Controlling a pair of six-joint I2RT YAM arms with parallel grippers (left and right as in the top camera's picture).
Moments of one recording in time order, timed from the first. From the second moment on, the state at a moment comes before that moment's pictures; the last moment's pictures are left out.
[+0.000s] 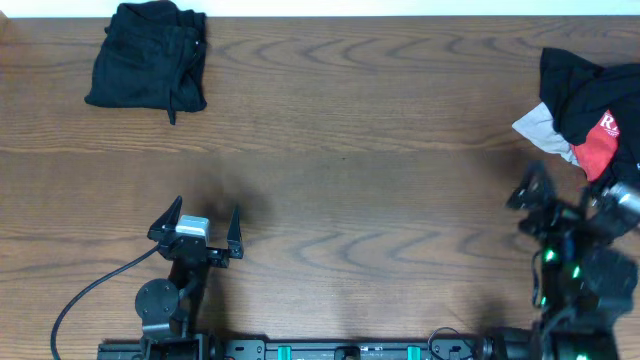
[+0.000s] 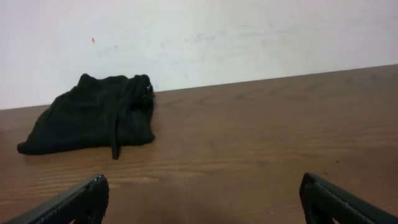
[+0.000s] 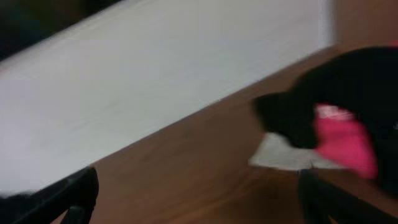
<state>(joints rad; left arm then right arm) 0.07 0.01 0.02 -0.09 0.23 0.07 -0.07 0.44 0.59 -0.32 0.17 0.46</state>
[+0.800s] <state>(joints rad) 0.07 0.01 0.02 -0.09 0.23 0.07 -0.76 1.39 1.15 -0.54 0.08 0.42</state>
